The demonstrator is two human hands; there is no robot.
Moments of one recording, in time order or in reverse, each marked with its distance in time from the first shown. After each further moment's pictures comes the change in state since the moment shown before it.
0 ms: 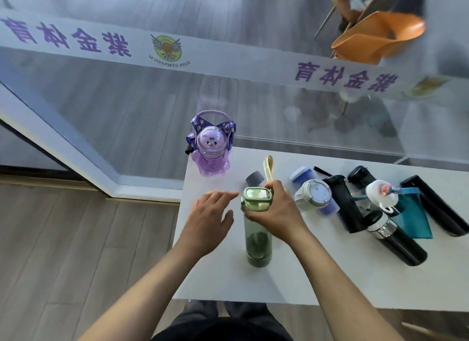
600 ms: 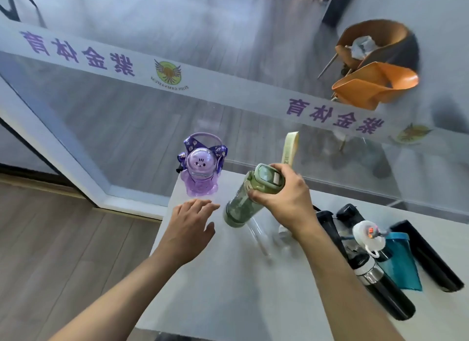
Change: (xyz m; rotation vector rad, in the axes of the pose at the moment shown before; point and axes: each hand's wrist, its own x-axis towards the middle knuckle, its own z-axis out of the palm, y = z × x) left_hand 0.031 0.002 0.008 0.246 0.123 -0.049; right_hand 0.042 -0.031 -0.091 0.147 0.194 -0.213
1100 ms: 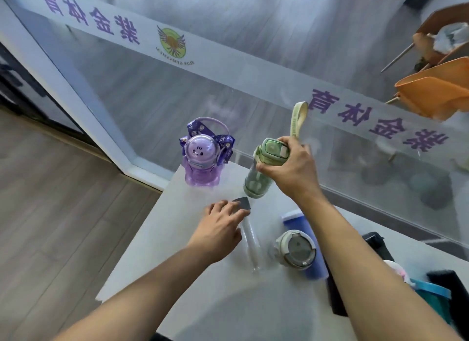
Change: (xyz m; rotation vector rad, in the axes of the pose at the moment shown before) left_hand 0.058 0.082 0.078 0.059 -0.202 -0.140; right_hand 0.131 0.056 0.002 -0.080 -0.136 -0.197
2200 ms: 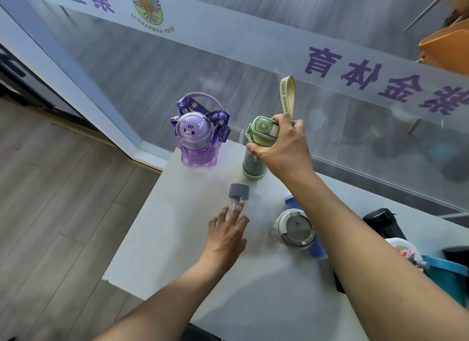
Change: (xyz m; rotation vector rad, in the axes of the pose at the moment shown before) left_hand -0.020 0.030 0.082 0.017 -0.208 -0.174; right_hand 0.001 0.015 0.016 -0.091 -0.033 0.035
